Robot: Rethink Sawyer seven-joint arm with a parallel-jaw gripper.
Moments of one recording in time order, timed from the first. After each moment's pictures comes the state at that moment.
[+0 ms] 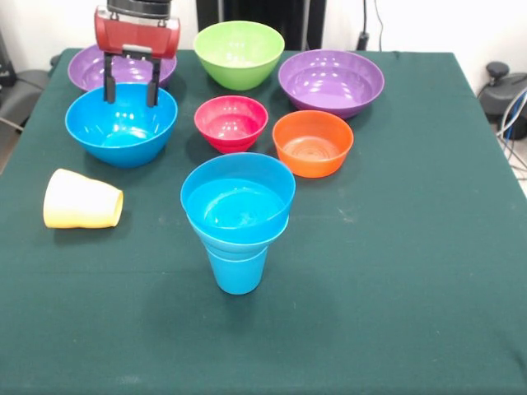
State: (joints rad) arm -0.67 -0.68 0.16 1.82 -0.79 0.12 1.76
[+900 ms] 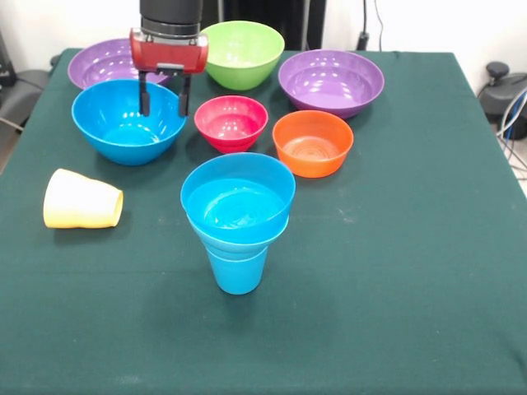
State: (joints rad) arm -0.60 -0.60 0.12 1.82 -0.80 0.08 1.76
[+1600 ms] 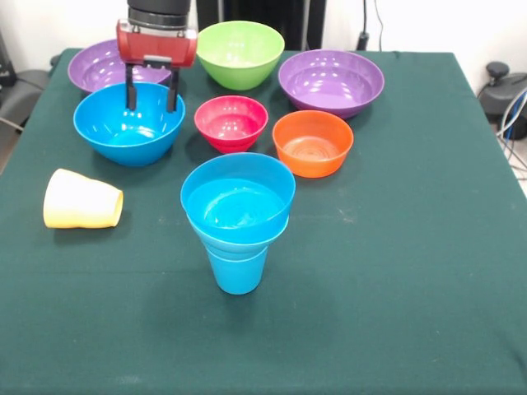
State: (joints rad) arm -0.64 -0.65 0.14 1.84 -0.80 0.08 1.76
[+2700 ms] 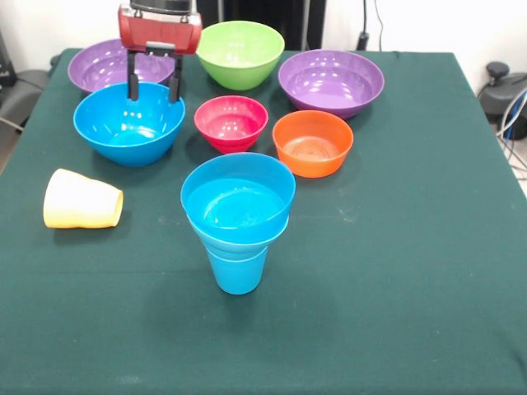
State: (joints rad) arm -0.63 -0.70 0.16 1.87 -0.79 0.08 1.76
